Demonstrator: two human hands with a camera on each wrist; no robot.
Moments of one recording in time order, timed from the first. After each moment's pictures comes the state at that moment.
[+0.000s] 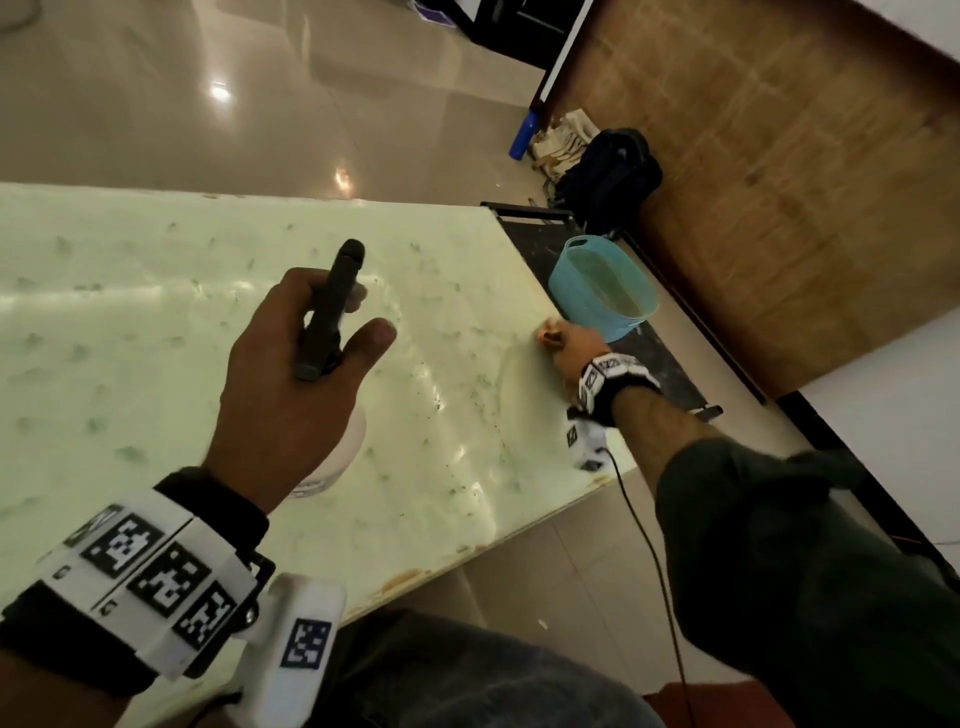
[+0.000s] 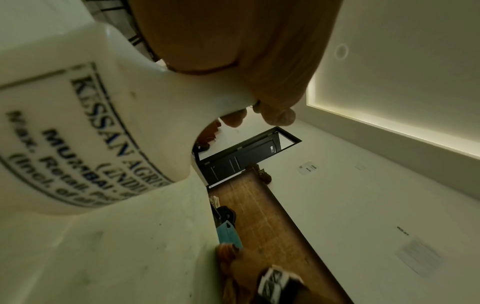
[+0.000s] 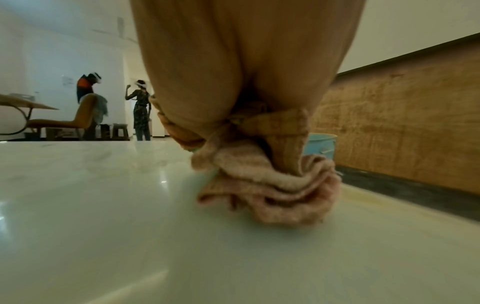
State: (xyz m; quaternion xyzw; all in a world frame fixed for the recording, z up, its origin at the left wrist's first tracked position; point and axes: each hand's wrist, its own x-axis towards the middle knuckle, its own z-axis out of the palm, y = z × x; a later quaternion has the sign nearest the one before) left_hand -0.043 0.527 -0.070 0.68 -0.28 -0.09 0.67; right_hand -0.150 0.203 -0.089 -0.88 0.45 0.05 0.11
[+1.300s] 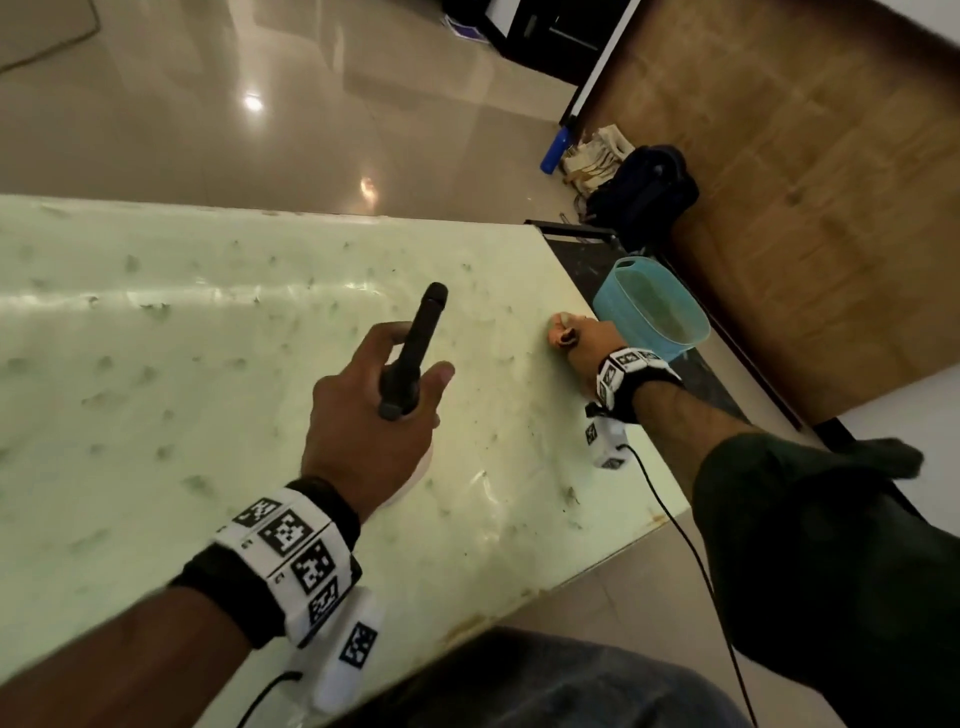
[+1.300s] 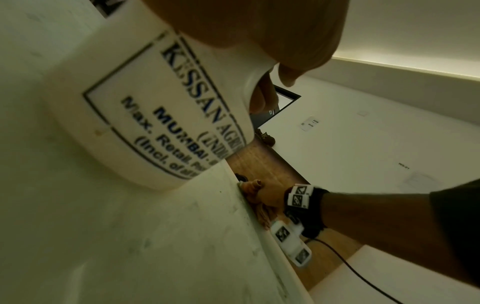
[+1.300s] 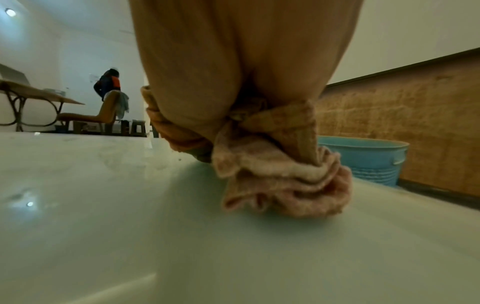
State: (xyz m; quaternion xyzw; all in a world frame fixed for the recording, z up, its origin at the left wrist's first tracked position) left_hand -0.025 0.513 -0.106 0.72 -0.23 -0.12 0.64; right_hand -0.086 0.218 -0.085 -0.91 0.39 0.08 0.07
